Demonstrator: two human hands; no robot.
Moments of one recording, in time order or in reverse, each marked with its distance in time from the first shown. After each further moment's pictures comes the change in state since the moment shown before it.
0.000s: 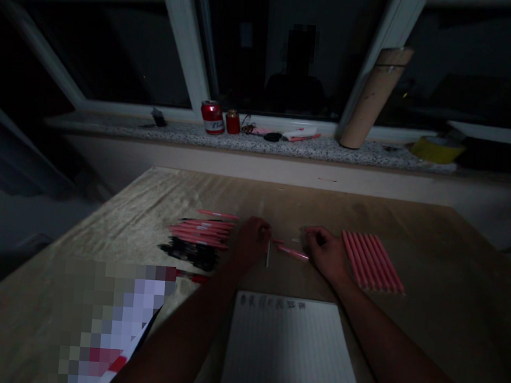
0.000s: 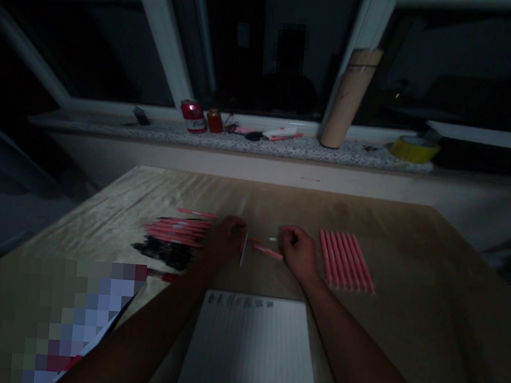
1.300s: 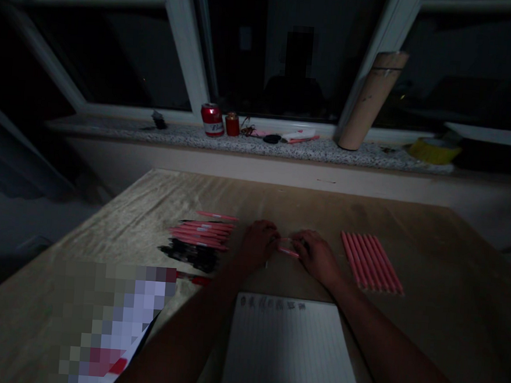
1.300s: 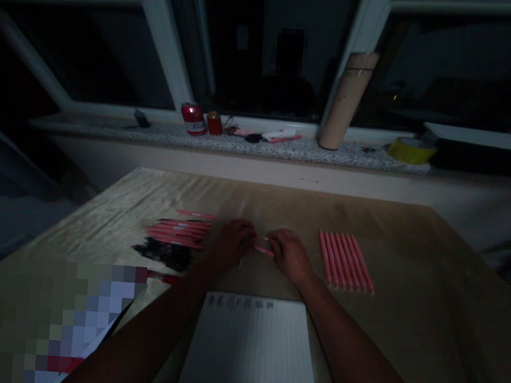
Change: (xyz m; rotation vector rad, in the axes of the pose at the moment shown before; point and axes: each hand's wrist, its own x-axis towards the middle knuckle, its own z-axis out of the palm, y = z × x) left_hand -0.004 0.004 0.002 0.189 -0.183 0.269; right_hand 0.000 -0.008 0.004 -0.234 -0.274 -0.341
